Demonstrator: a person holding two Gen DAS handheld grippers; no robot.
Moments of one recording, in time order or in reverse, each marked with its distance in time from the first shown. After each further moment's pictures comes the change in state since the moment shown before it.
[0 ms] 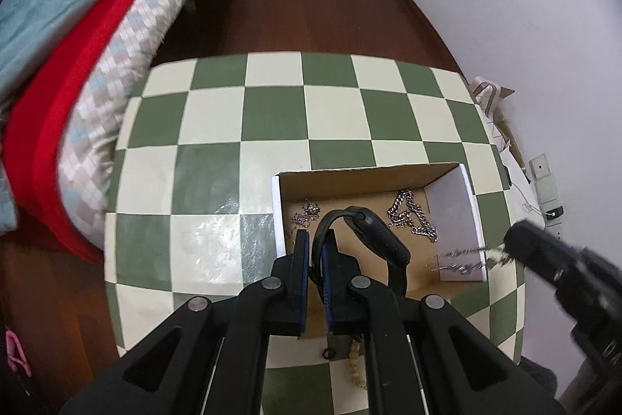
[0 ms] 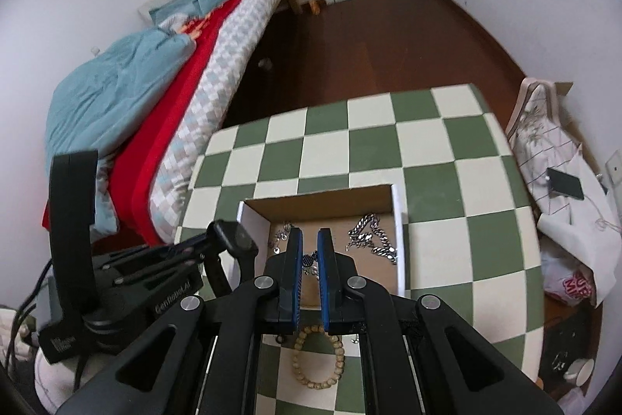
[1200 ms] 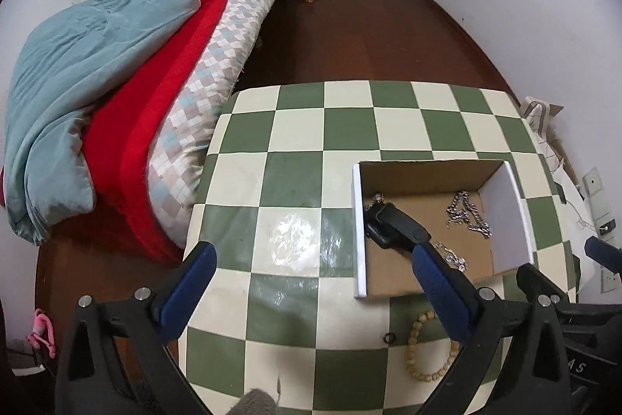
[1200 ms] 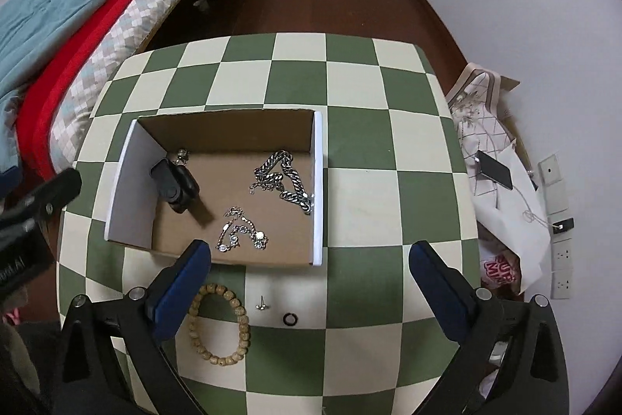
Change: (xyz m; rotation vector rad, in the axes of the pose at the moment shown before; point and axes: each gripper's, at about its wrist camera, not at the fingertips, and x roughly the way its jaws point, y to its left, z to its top) left arm -0.052 0.006 -0.050 -0.017 -0.182 0.279; right arm 0.038 -0.014 -0.035 -0.114 0.148 -0.365
